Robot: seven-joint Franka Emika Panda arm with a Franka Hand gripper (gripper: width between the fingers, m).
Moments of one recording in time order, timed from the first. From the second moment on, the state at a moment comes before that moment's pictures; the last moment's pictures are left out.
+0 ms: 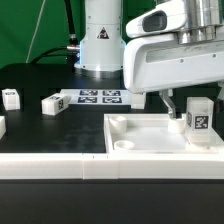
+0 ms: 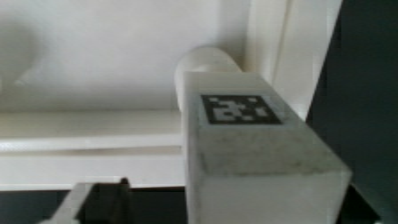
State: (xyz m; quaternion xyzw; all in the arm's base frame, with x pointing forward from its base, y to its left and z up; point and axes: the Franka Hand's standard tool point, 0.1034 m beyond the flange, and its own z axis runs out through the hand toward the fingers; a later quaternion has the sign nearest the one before) arm 0.638 0.111 0.081 -0.99 -0.04 -0.09 0.07
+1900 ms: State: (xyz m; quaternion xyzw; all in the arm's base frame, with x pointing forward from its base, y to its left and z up) arm 0.631 0.108 0.076 -0.76 0.64 -0.03 0.10
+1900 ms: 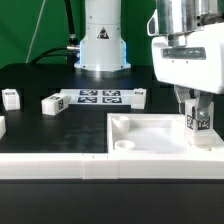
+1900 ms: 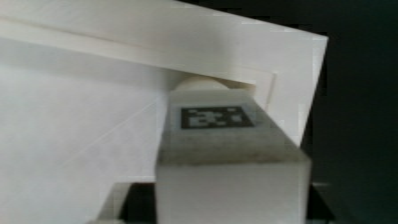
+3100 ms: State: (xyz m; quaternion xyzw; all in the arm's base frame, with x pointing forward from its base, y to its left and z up) arm 0.632 0.121 0.075 -0.99 0.09 -0.08 0.04
